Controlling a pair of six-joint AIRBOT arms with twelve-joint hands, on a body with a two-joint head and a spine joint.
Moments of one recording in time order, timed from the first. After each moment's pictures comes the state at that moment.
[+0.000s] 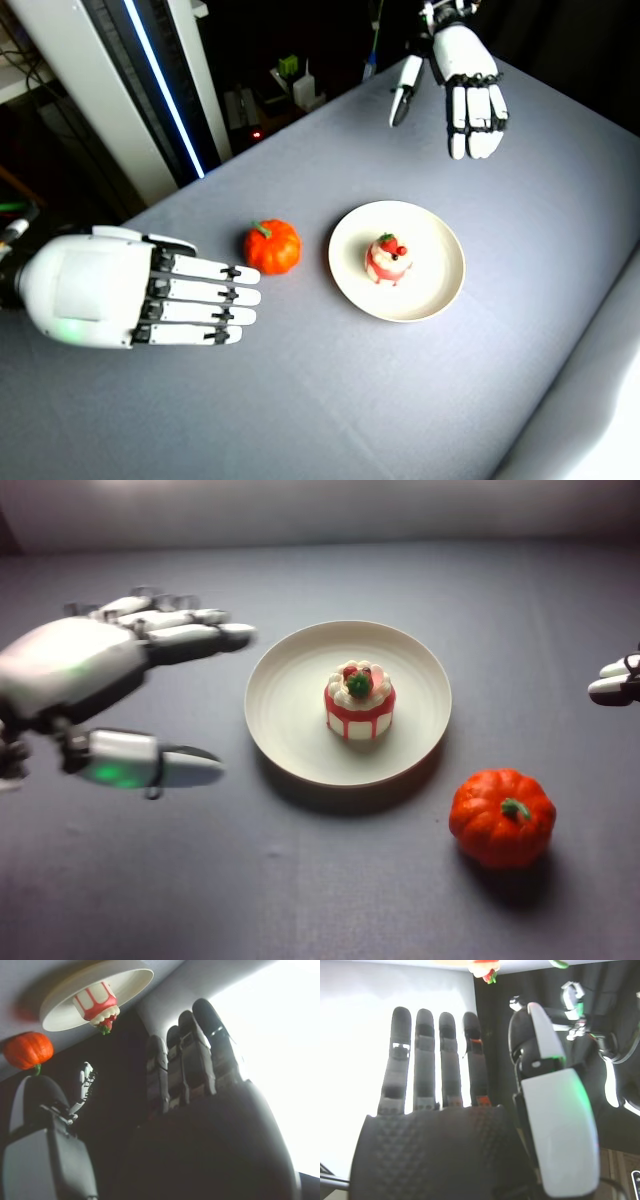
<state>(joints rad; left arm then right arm) 0.79 -0.97 1.21 0.09 -0.88 0.57 -1.05 -0.85 1.17 -0.14 1.09 -0.36</state>
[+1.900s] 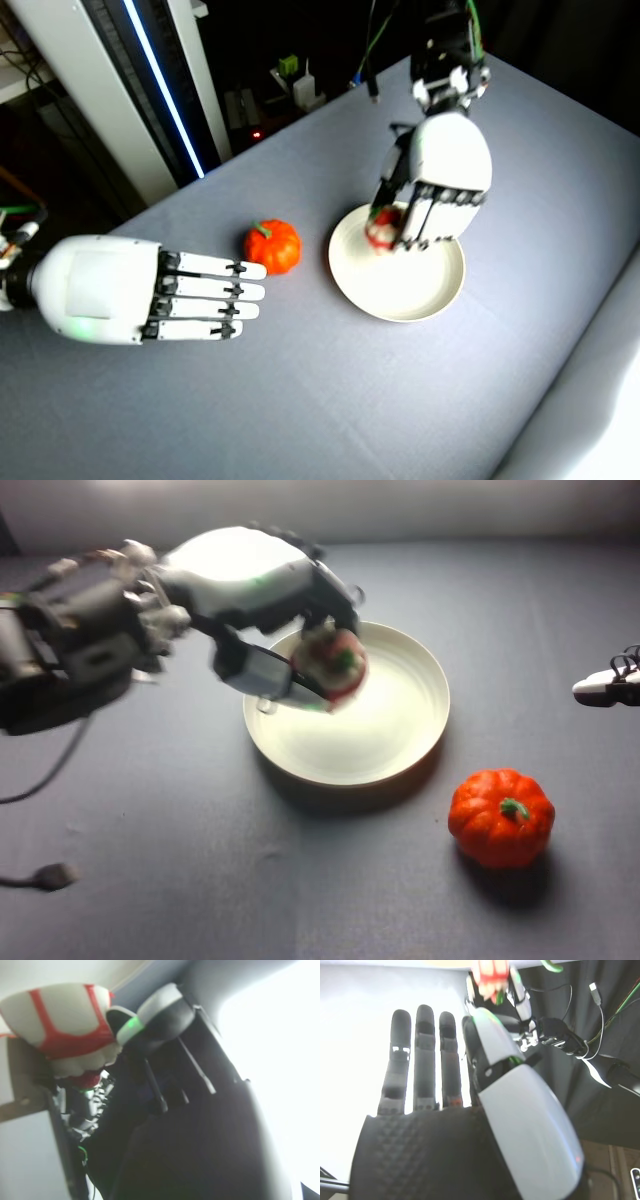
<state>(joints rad) 0.42 -1.15 1.38 0.39 -0.61 0.47 -1.04 -0.88 1.19 -0.15 1.10 -0.34</state>
